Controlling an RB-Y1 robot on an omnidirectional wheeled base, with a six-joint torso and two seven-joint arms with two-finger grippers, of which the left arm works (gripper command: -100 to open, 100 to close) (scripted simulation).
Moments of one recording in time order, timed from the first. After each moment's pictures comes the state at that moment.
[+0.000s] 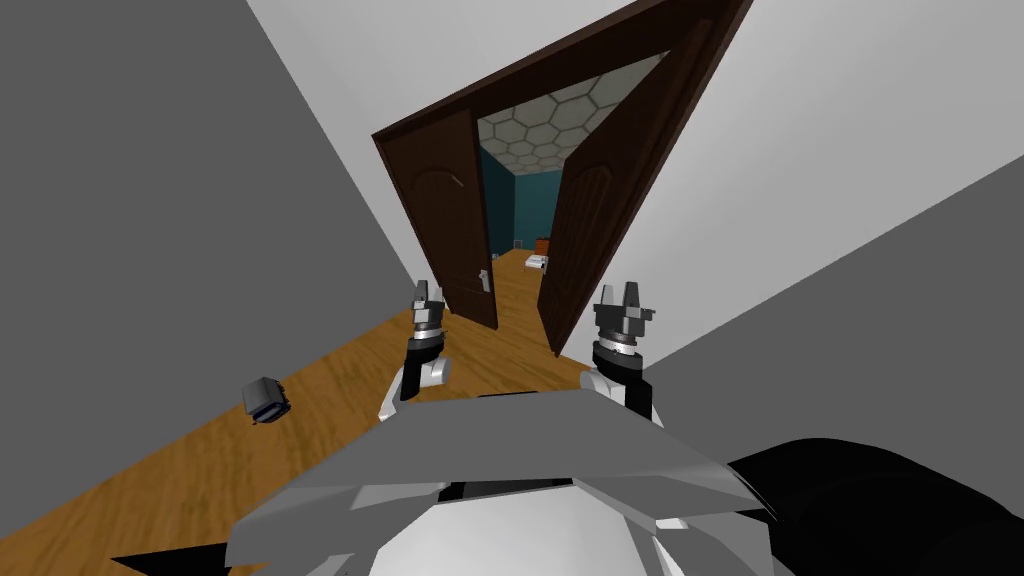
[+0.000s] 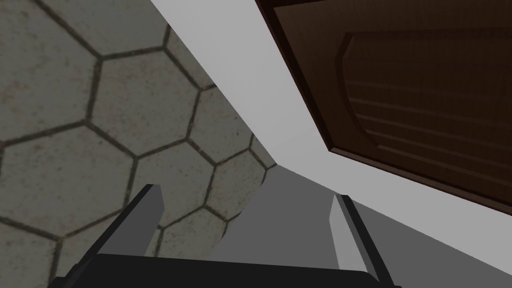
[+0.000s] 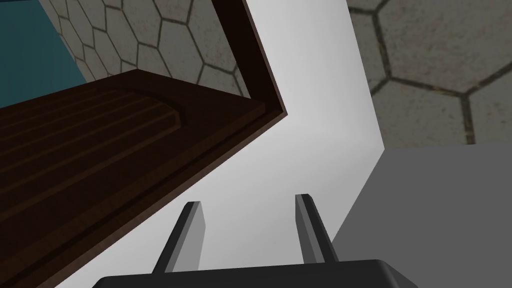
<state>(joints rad) 0.26 0.02 0.00 -2.03 -0.03 -0.59 -0.06</state>
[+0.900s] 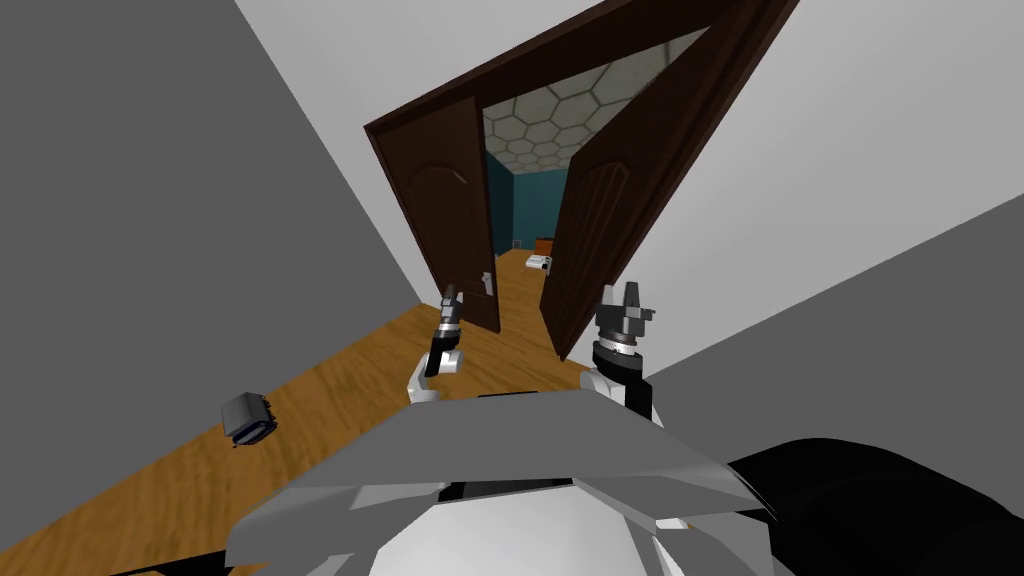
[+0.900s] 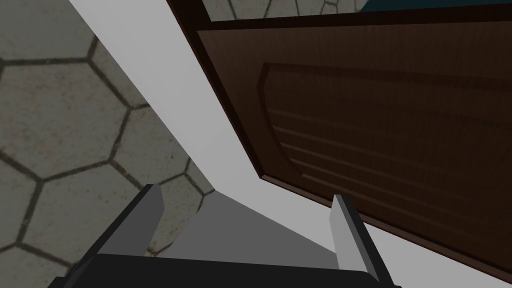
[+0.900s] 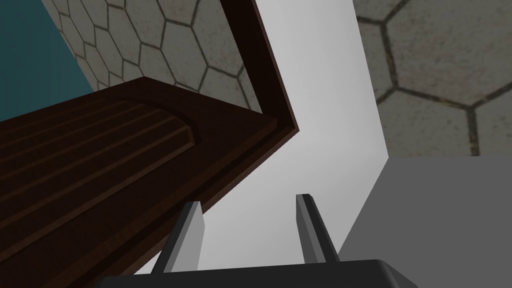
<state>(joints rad) 0.10 0.04 -0.04 -1.74 -0.04 -0.56 -0.01</state>
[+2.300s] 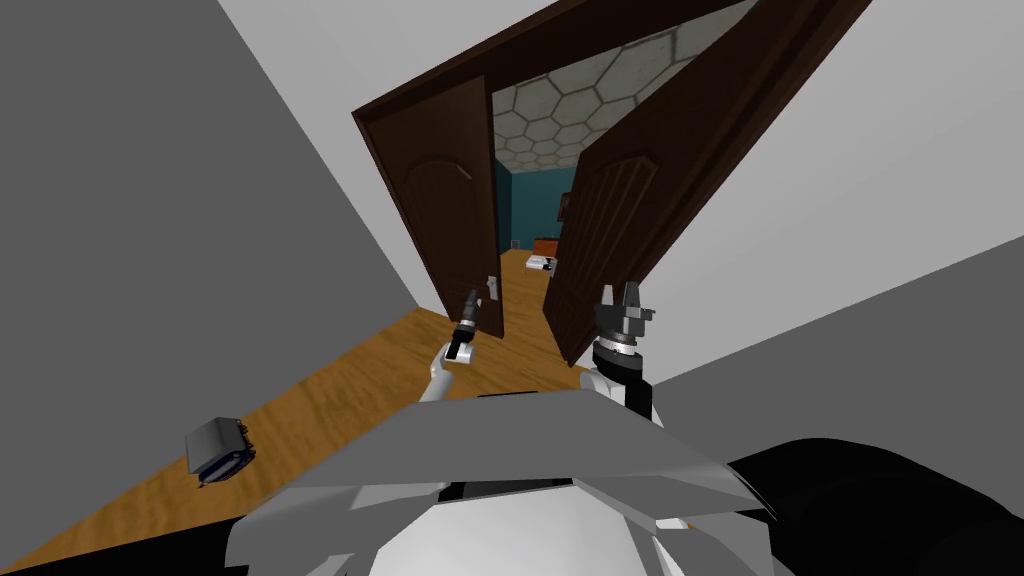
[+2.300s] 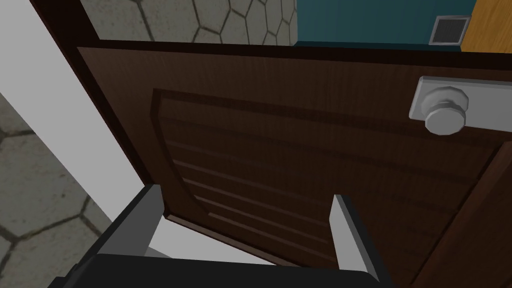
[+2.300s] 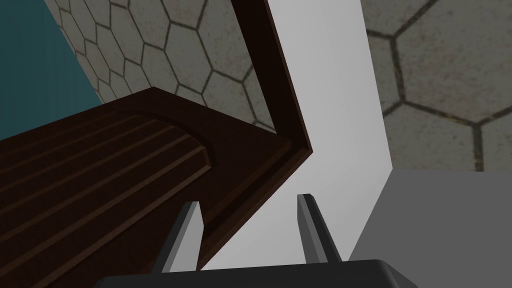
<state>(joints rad) -0.11 0.07 -0.11 -1.36 -0.04 -0.52 0.07</state>
